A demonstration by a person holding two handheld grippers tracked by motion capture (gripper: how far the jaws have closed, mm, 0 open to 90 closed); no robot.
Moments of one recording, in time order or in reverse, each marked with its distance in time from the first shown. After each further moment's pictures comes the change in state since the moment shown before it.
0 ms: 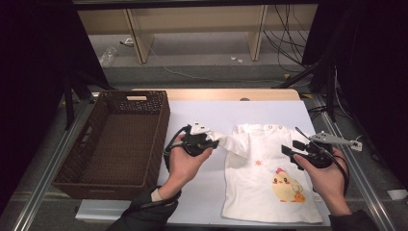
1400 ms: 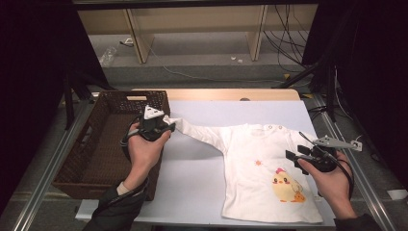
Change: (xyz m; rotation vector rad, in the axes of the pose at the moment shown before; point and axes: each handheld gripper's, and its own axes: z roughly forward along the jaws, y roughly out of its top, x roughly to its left) left arm 0.082 0.000 -0.063 -0.056 0.256 -0.132; right arm -0.011 -0.013 -0.003 0.044 -0.013 0.004
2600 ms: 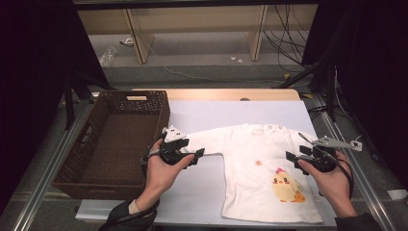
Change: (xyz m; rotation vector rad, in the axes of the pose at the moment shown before) left arm -0.058 -0.047 0.021 0.006 -0.222 0.096; right arm -0.009 -0.006 0.007 0.020 -0.010 -0.018
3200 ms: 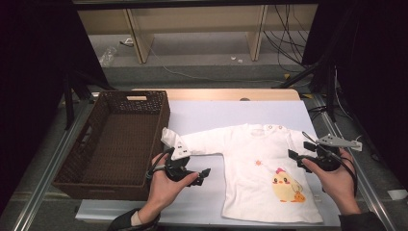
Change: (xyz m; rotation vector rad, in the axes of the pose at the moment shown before) left arm -0.018 -0.037 0.009 0.063 -0.082 0.039; right arm -0.012 0.002 -0.002 -0.058 0.011 -0.048
